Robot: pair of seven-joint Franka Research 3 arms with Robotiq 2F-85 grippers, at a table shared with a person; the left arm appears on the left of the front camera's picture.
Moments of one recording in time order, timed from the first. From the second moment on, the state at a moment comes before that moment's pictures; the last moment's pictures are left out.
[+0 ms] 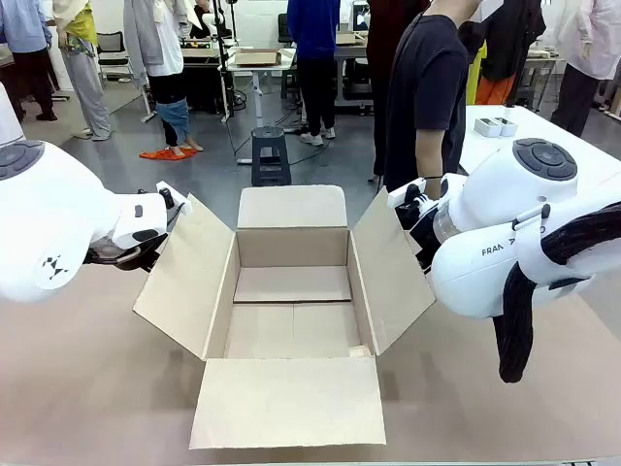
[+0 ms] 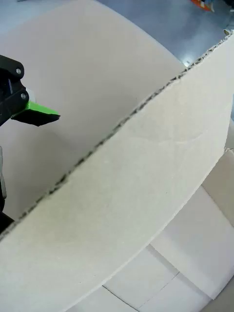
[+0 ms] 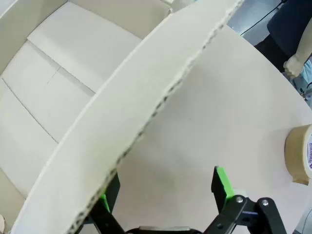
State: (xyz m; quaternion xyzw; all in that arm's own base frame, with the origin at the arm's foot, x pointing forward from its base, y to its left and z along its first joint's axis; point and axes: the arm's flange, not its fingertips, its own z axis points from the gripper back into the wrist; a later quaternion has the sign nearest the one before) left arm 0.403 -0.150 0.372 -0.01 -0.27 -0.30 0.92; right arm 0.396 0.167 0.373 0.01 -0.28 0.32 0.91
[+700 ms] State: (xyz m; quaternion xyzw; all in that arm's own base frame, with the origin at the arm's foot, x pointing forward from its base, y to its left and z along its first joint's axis) left arm 0.403 -0.150 0.372 -0.01 -0.27 -0.30 0.92; right arm 0.396 0.167 0.373 0.01 -0.28 0.32 0.91
